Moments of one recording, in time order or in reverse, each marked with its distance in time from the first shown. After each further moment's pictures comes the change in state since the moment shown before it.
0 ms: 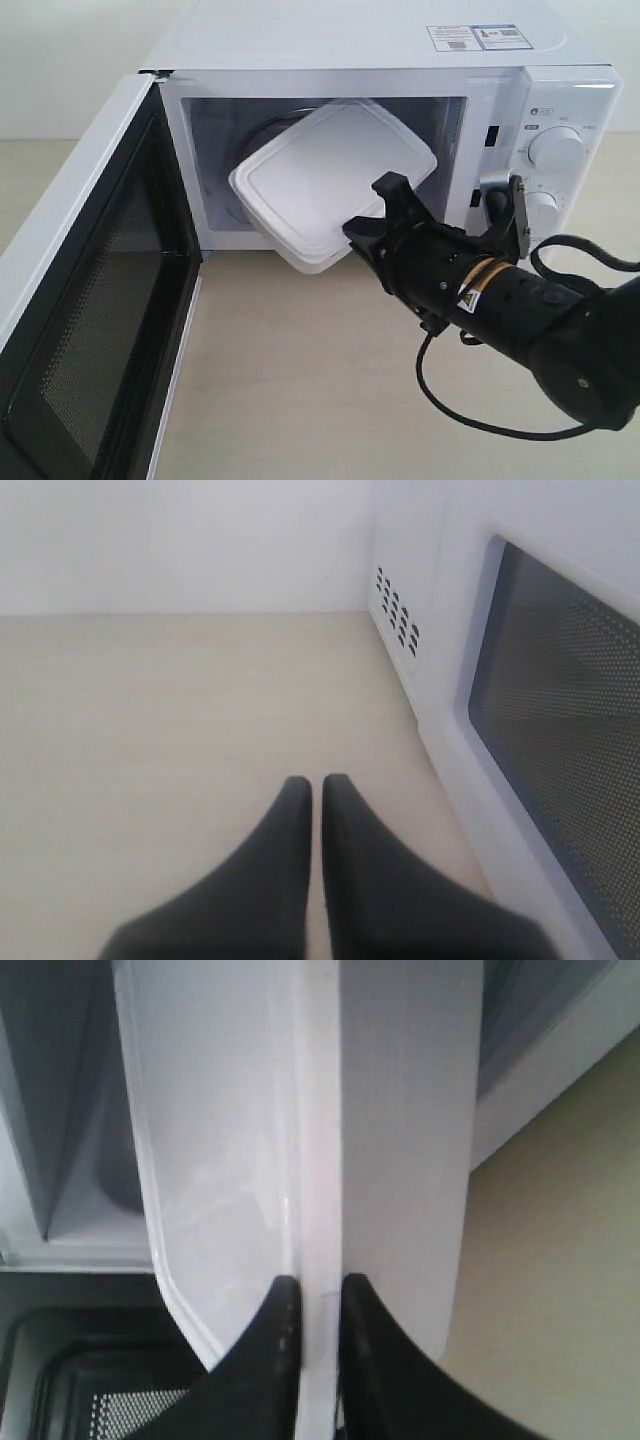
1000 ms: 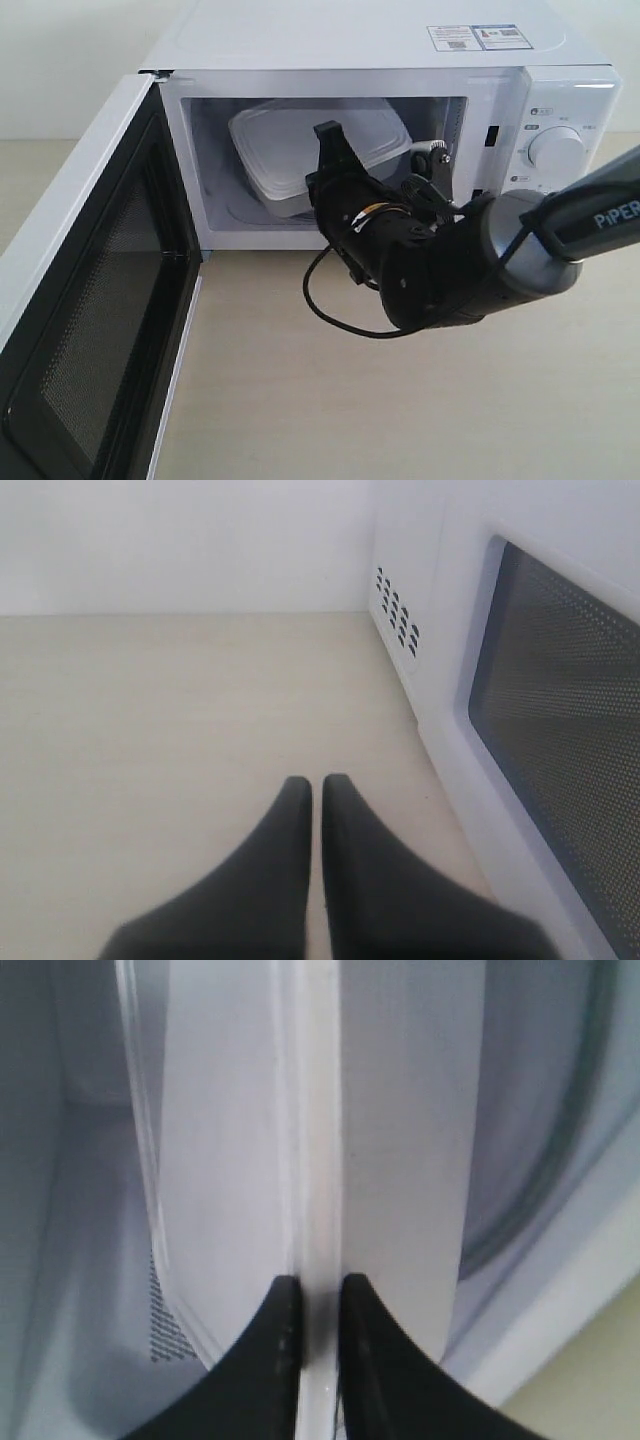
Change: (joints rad) left arm 0.000 0.000 0.000 0.000 0.000 0.000; right arm 0.117 0.213 -0.421 0.522 0.174 -0.200
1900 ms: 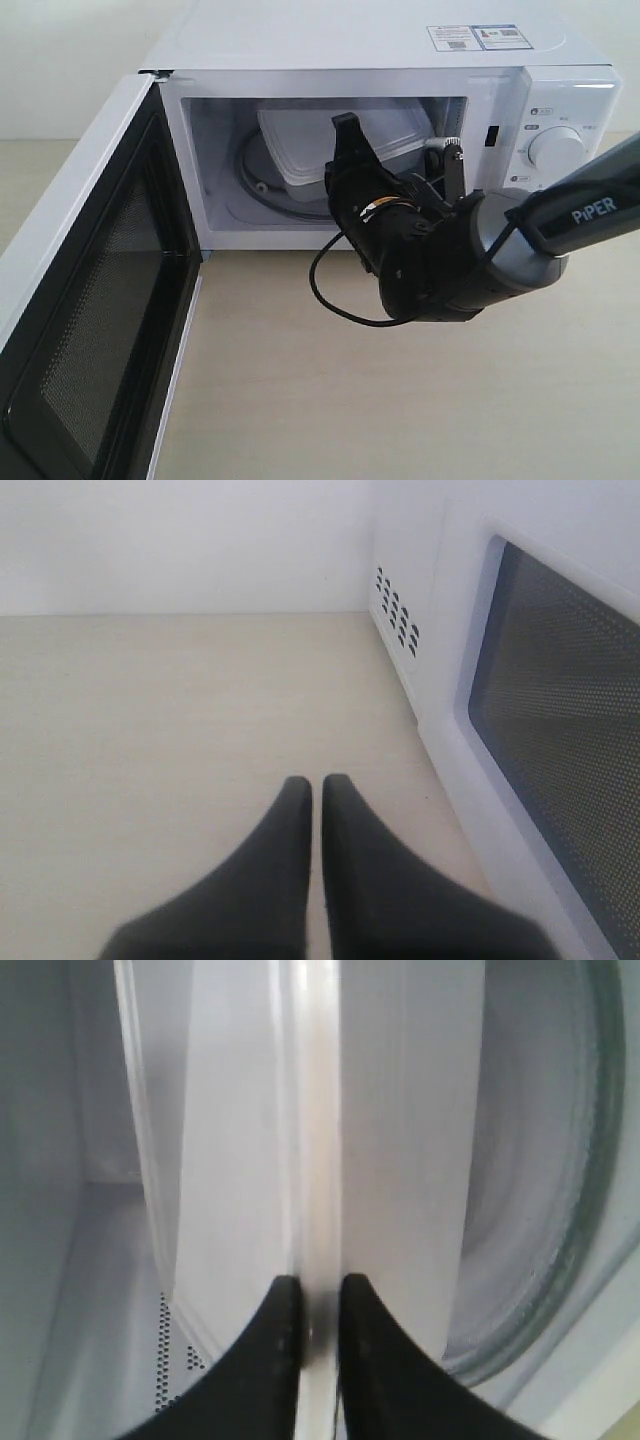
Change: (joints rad) left arm 0.000 0.000 0.000 0.000 0.000 0.000; right arm -0.024 0.043 -0.027 0.072 -0.064 -0.044
